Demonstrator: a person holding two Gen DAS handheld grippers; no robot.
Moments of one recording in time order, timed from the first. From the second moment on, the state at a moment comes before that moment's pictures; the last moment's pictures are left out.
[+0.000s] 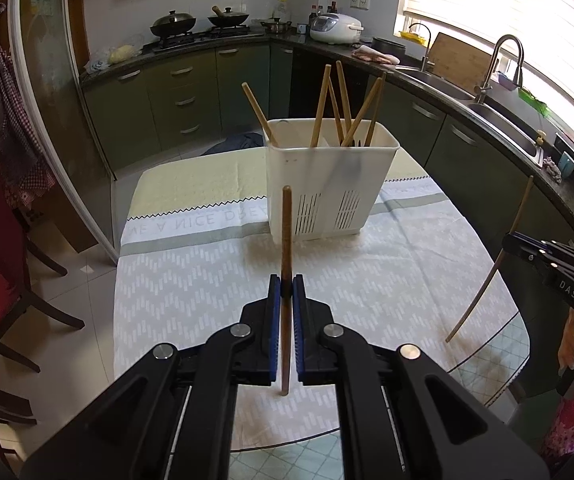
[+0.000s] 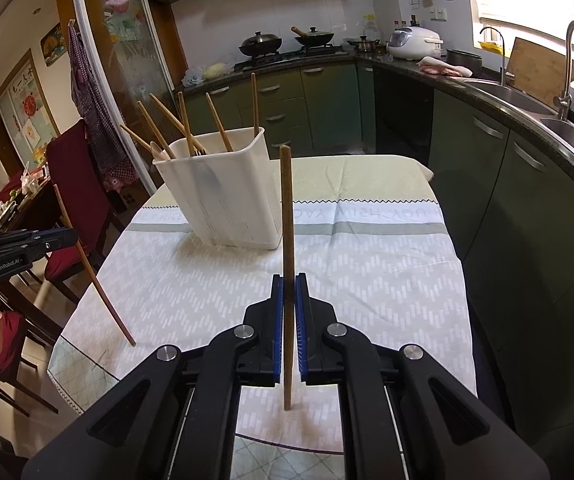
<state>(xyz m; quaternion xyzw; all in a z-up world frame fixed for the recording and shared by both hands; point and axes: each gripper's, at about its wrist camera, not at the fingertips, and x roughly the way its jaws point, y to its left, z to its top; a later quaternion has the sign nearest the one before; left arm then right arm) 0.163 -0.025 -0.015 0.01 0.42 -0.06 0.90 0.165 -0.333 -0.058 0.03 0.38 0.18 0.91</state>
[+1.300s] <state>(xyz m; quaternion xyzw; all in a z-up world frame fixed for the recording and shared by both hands) 0.257 -0.039 0.156 -0.01 0.20 -0.06 0.98 0.251 -0.287 0.110 0.07 0.20 0.21 0.95</state>
